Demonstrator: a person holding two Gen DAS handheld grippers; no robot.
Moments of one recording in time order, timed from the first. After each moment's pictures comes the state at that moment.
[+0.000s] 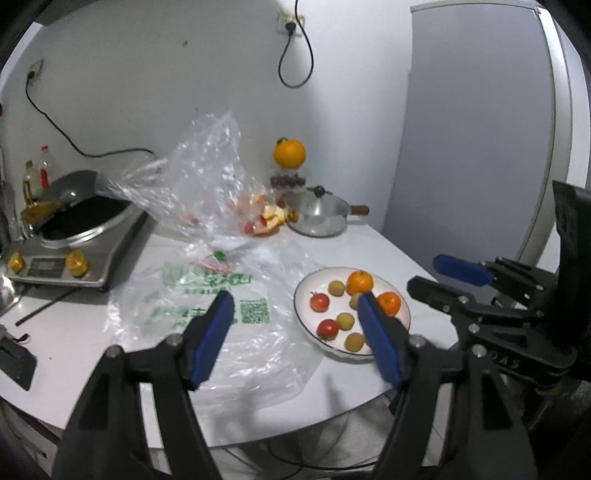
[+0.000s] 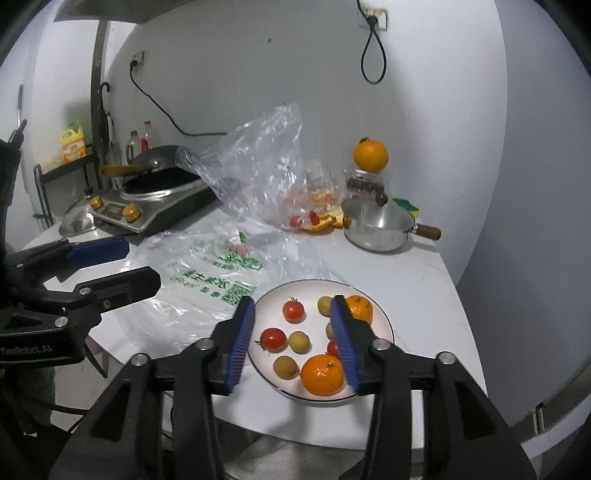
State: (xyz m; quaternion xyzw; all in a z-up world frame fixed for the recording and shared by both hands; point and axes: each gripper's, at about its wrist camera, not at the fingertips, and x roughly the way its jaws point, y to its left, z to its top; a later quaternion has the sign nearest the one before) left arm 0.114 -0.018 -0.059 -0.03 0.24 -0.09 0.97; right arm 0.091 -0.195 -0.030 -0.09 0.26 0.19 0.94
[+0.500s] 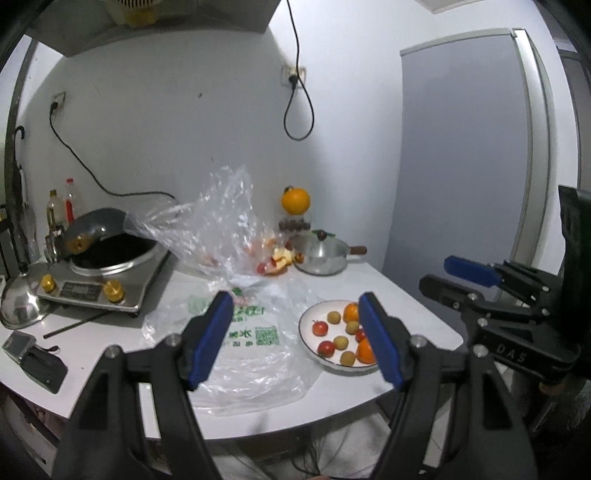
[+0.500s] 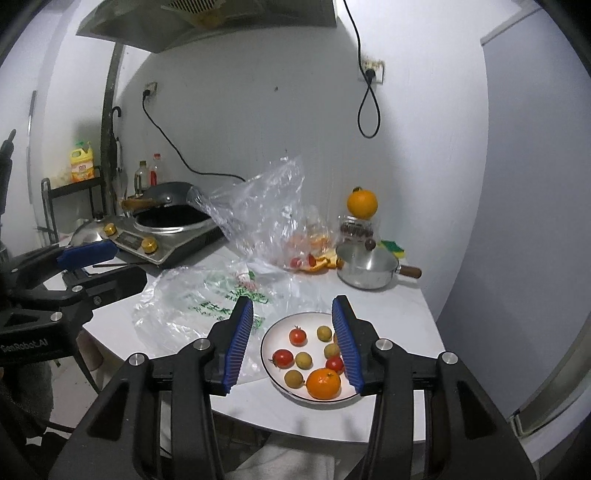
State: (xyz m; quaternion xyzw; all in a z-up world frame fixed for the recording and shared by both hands) left arm 0.042 -0.008 -0.020 -0.03 0.16 -0.07 0.98; right arm 0.028 -0.193 0.016 -0.10 0.18 0.18 0.96
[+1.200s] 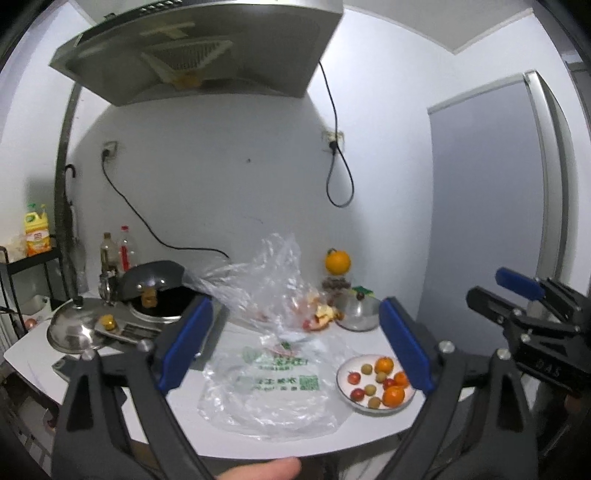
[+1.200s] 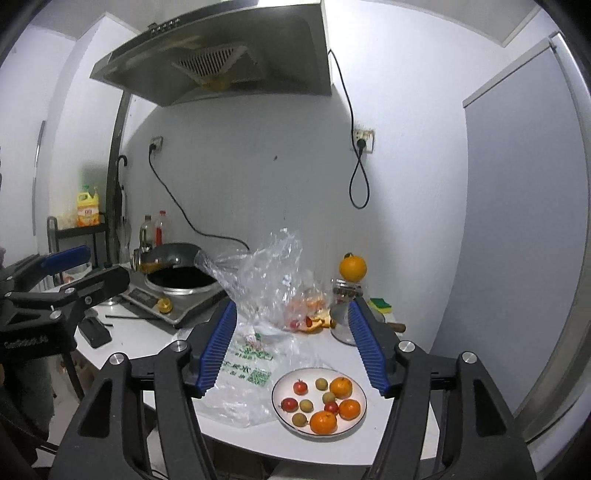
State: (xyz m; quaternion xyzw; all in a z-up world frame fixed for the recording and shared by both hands) left arm -0.020 0.018 0.051 -0.03 0.07 0.02 1.00; right arm -0.033 -0.189 0.087 -0.08 0.08 0.17 0.98
